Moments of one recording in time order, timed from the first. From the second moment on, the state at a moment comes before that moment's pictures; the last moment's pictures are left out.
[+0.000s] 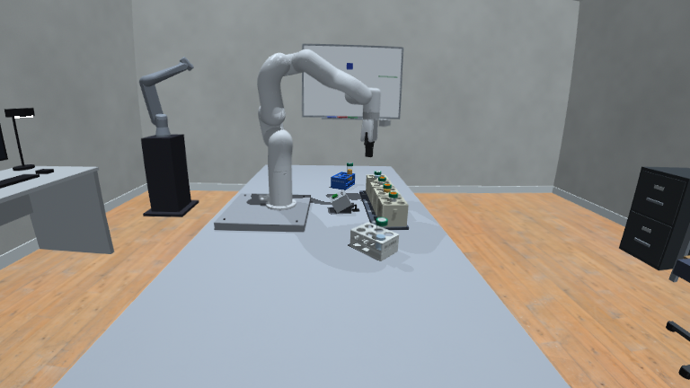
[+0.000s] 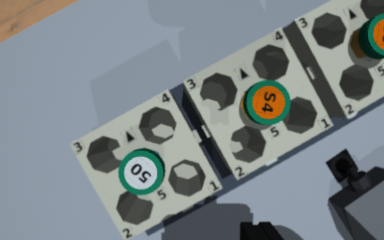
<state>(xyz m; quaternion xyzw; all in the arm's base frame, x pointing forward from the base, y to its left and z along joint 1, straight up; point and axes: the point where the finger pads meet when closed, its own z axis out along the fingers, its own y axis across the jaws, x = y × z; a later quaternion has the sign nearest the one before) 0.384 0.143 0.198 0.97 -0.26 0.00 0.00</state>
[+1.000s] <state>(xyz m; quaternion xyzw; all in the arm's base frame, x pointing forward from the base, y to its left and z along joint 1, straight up) 0.291 0.063 0.153 0.77 -0.64 0.00 0.00</state>
